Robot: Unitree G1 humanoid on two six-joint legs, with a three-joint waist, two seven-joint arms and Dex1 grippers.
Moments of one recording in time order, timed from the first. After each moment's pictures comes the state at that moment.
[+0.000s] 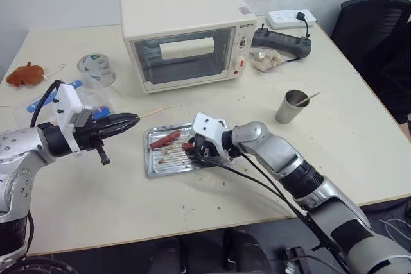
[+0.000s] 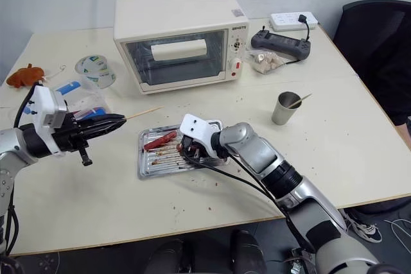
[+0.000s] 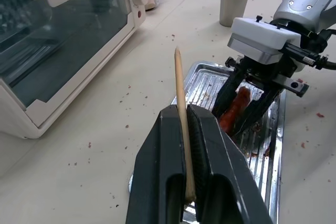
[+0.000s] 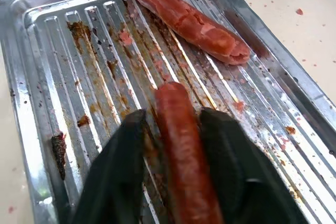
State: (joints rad) left arm -0.24 0.87 0.37 -0.30 -0.60 0.52 -0.91; right arm -0.84 -0.34 0.56 0.11 0.17 0.64 0.79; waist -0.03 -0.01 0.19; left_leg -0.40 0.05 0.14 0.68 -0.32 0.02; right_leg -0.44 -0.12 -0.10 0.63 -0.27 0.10
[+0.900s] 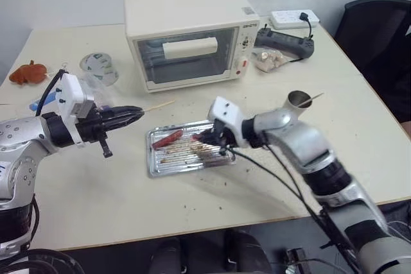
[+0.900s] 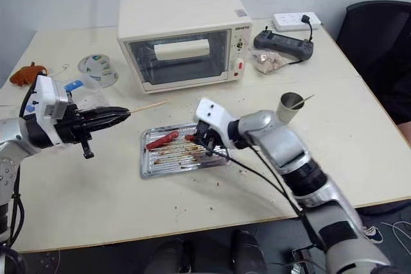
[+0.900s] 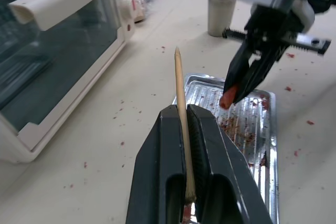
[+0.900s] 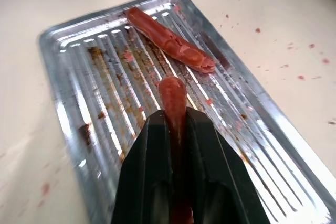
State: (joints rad) left arm -0.36 0.89 0.30 -0.23 -0.61 0.53 -1.01; right arm -0.86 -0.55 0.37 -0.19 0.28 0.88 0.98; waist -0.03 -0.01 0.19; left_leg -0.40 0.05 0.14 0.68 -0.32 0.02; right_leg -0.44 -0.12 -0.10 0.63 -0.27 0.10
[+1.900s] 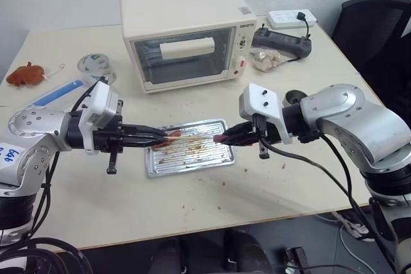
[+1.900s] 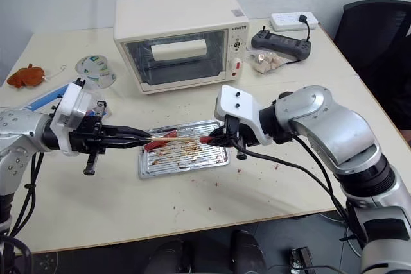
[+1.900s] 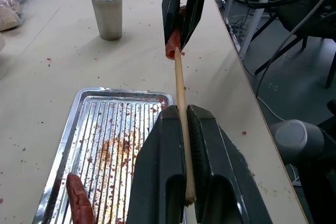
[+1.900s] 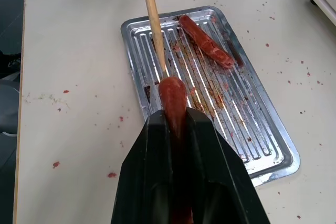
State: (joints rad) left arm -0.45 0.93 0.15 -0.27 -0.69 0.60 -1.21; right arm -0.90 -0.78 0.30 -0.43 0.48 1.01 1.09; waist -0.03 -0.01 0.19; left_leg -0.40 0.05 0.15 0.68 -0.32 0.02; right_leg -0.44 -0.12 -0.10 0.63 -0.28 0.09
